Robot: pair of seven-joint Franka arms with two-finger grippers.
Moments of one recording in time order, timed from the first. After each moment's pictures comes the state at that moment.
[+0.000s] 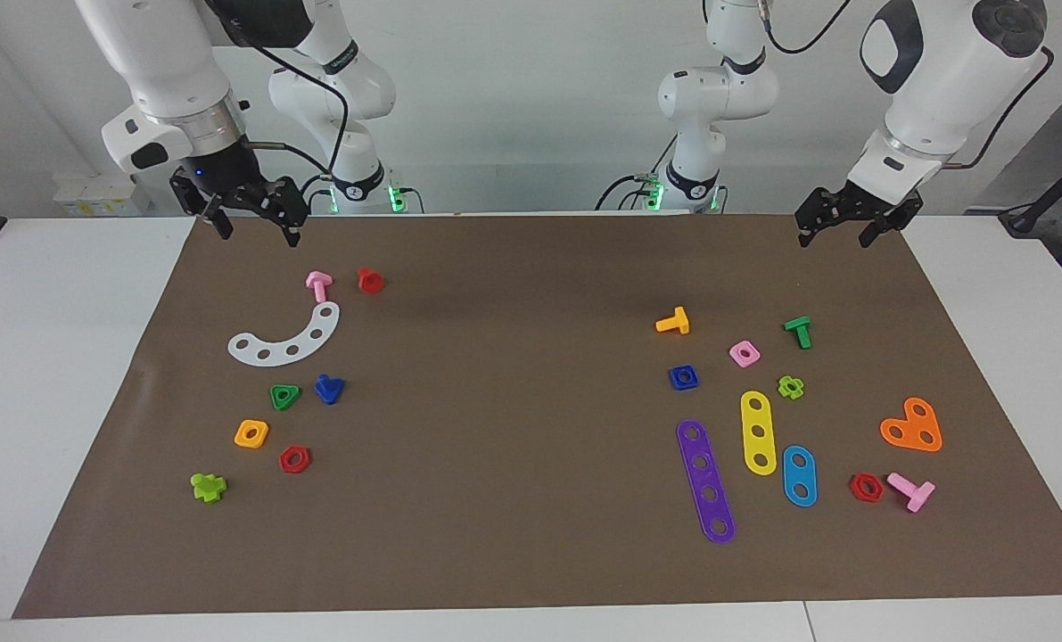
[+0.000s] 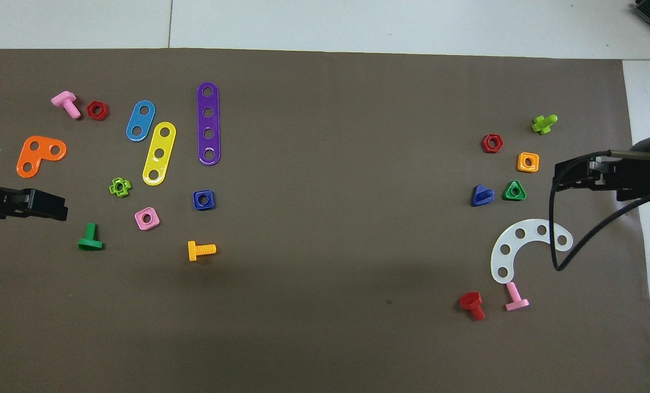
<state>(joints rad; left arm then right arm) 0.00 -0.11 -0.01 -1.80 0.00 1.61 0.08 -0.02 -0.05 0.07 -1.62 -0.01 1.57 0.22</state>
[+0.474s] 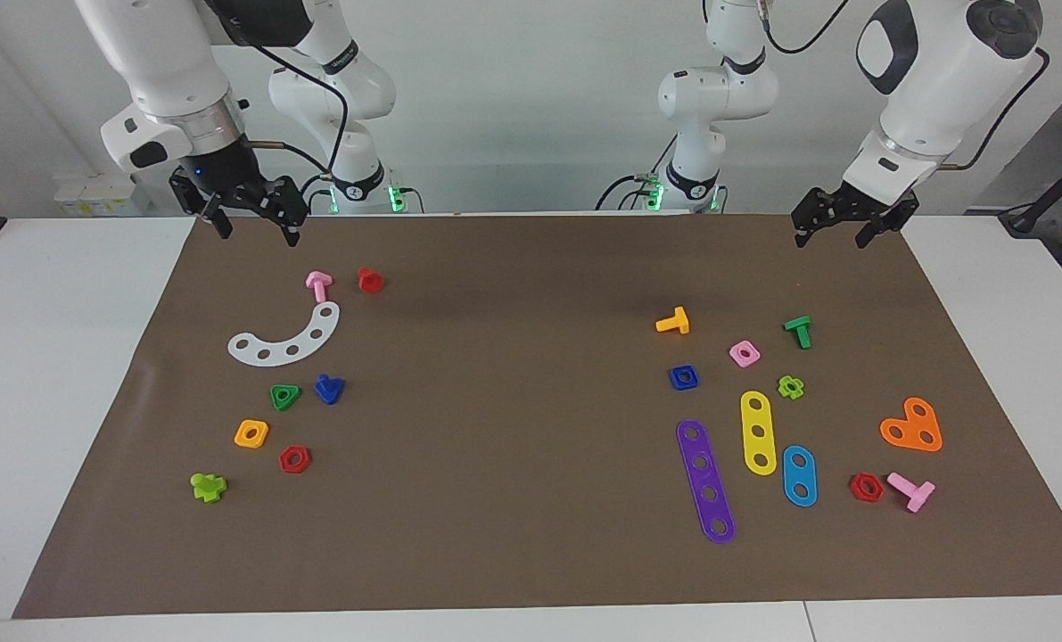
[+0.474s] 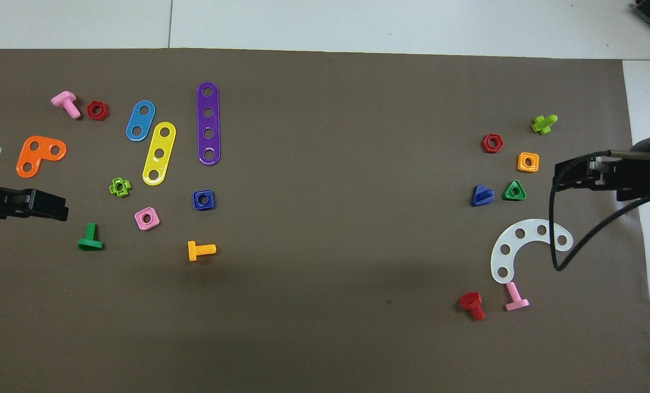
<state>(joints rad) -0.01 -0.11 -0.02 -1.82 0.00 1.63 0.08 -0.02 -0.05 0.07 -1.62 -0.01 1.57 0.22</state>
